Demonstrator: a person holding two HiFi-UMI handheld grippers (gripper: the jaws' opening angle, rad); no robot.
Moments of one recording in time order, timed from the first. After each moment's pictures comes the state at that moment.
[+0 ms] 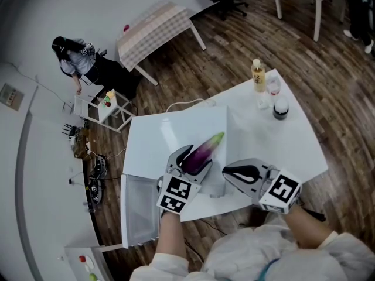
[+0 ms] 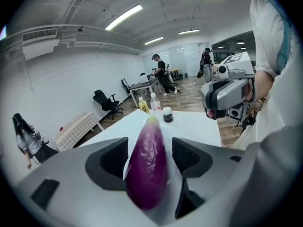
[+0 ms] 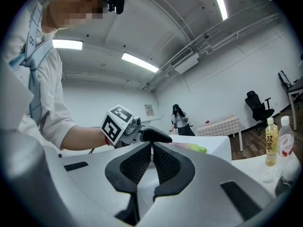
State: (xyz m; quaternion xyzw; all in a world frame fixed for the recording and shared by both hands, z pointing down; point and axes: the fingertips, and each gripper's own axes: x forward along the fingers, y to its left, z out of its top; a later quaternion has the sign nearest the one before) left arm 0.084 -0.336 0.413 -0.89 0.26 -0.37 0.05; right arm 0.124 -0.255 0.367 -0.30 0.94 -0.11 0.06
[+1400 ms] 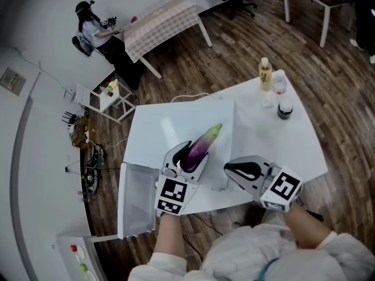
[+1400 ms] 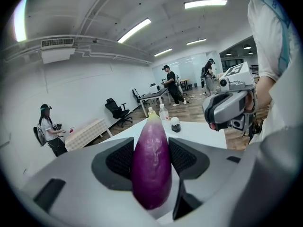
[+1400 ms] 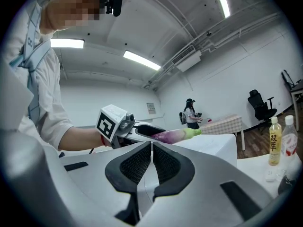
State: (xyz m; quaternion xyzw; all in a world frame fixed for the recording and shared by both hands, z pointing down) left arm 0.065 -0.326 0.383 -0.90 0.32 -0.29 0.06; right arm 0.112 -0.247 0.366 -0.29 0.95 -0.11 0.05
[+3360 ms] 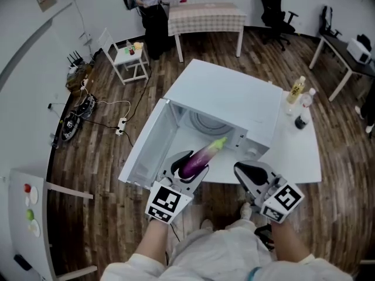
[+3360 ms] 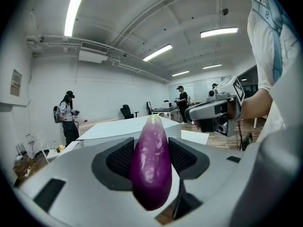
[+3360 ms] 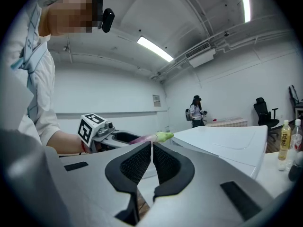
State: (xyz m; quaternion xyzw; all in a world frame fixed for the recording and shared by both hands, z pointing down) left arm -0.127 -0.154 0.391 -0.91 0.39 -0.15 0.00; right arm -0.037 -0.130 0.363 -0.29 0.95 -0.08 -0.01
